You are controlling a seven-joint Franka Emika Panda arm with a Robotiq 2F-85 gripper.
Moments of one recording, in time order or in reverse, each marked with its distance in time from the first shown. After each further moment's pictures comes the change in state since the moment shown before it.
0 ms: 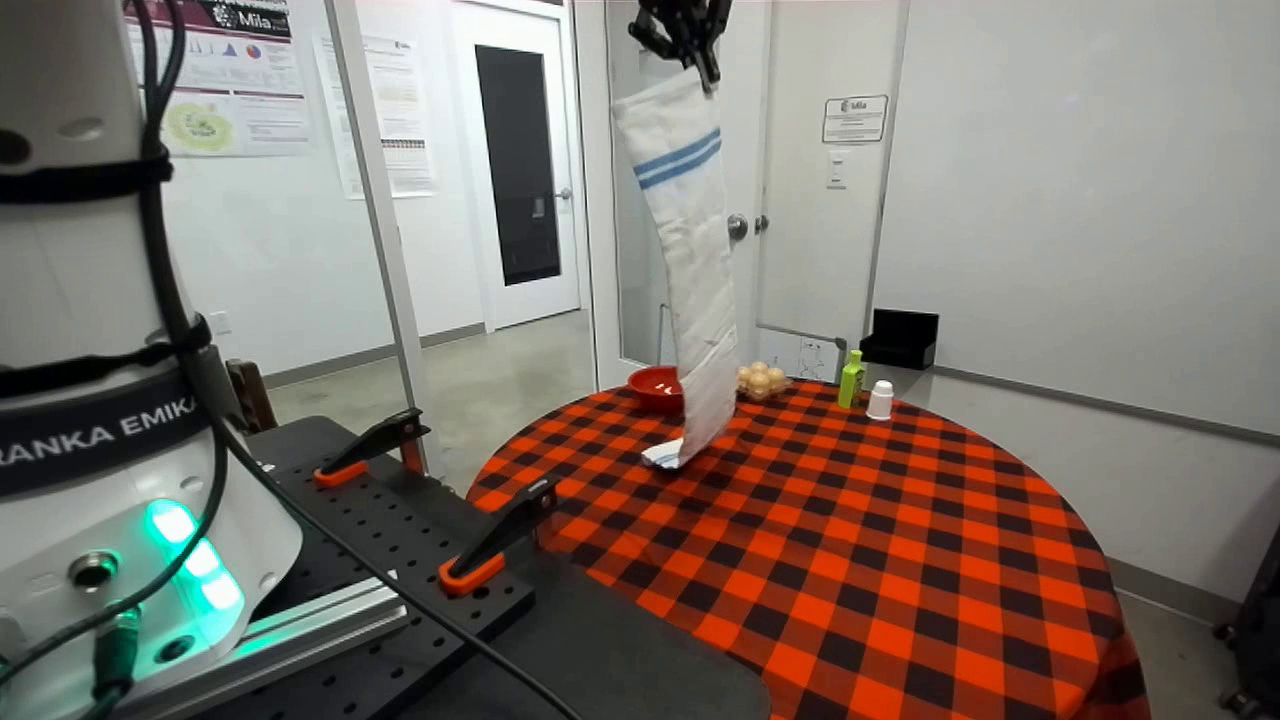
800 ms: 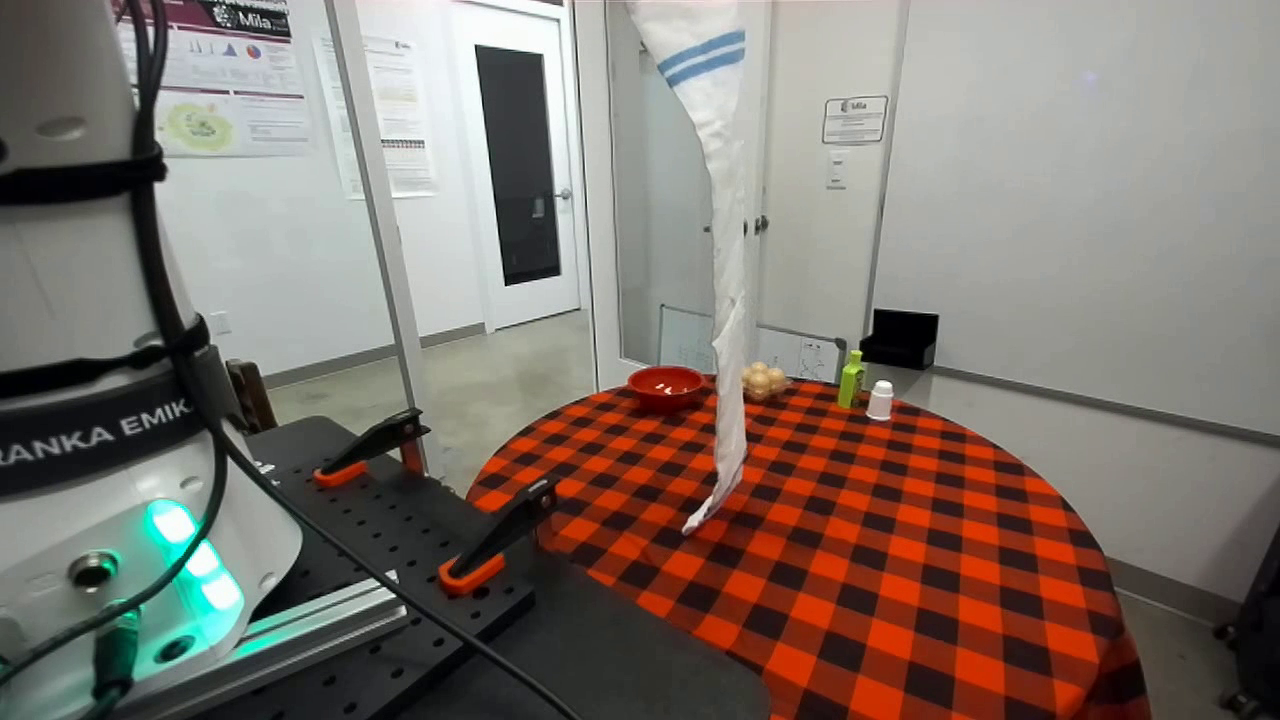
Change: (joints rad) arm -0.091 -0.123 0.026 0.064 -0.007 -0.143 -0.078
